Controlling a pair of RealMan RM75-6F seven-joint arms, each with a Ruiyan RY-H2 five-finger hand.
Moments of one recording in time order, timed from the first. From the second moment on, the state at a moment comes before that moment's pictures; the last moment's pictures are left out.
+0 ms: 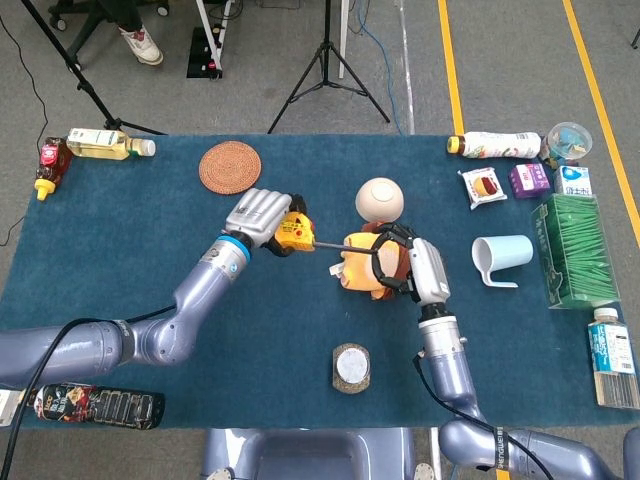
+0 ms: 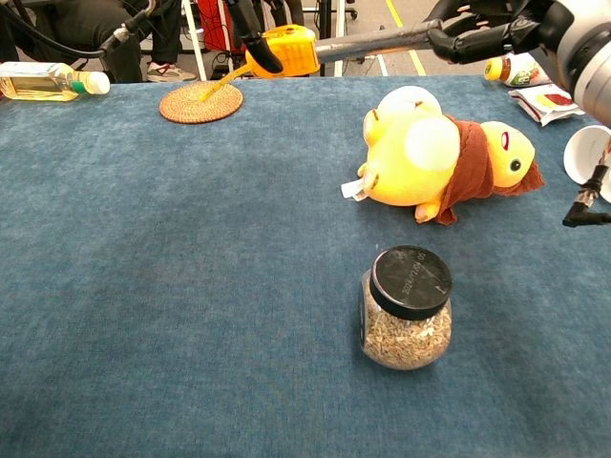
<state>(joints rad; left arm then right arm) -1.39 -1.29 -0.20 -1.64 0.26 0.83 0.48 0.57 -1.62 0.42 -1.74 -1.08 1.23 0.03</state>
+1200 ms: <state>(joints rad) -1.18 -1.29 -0.06 -1.67 0.45 0.92 0.46 0.56 -1.50 0.37 -1.69 -1.12 1.16 0.10</state>
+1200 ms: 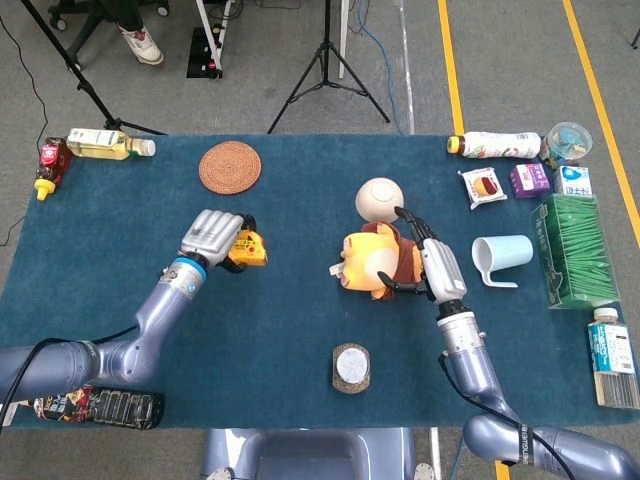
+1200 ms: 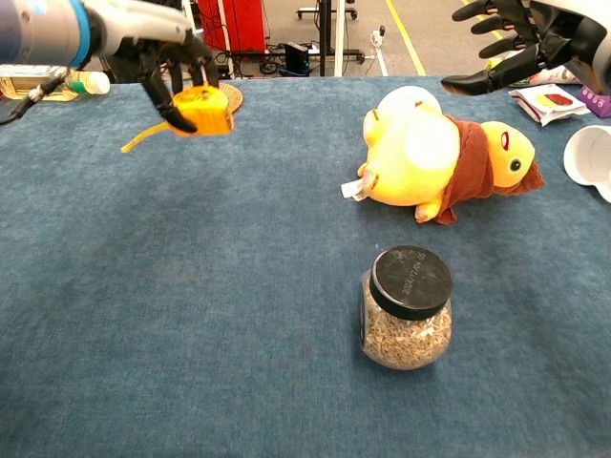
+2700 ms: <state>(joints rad) -0.59 -1.19 0.02 -1.73 1.01 1.45 0.24 0.51 -1.39 0.25 -1.62 -1.22 1.27 -0.21</state>
